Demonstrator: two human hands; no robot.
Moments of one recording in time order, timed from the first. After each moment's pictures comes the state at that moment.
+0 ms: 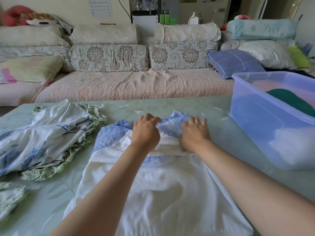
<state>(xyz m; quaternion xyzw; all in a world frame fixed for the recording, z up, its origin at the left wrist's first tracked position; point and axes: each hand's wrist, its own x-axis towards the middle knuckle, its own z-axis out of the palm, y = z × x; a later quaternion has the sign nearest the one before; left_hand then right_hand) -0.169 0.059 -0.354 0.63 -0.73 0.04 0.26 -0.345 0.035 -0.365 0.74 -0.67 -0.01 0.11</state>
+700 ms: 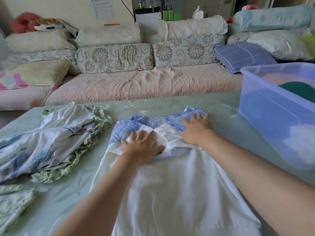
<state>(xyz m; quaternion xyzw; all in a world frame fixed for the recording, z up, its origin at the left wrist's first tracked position) -0.127 0.063 -0.395 0.69 -0.72 -0.05 0.00 -0.342 0.002 -0.367 0.74 -0.66 -0.11 0.08</state>
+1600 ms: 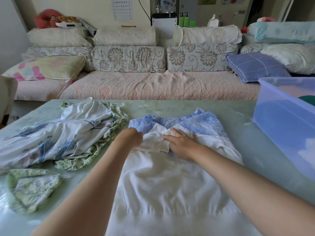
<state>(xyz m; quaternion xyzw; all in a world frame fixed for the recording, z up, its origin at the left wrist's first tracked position) -0.053 0.067 -0.347 0.80 -0.58 -0.12 0.05 -0.260 0.043 -0.385 0.83 -0.54 -0.01 -0.13</state>
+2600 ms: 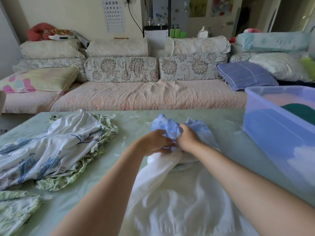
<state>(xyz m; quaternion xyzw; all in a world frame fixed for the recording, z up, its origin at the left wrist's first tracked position) -0.153 0.038 -0.325 0.52 -0.53 -0.60 0.30 -0.293 0.013 -0.348 0.66 -0.65 0.26 -0.28</state>
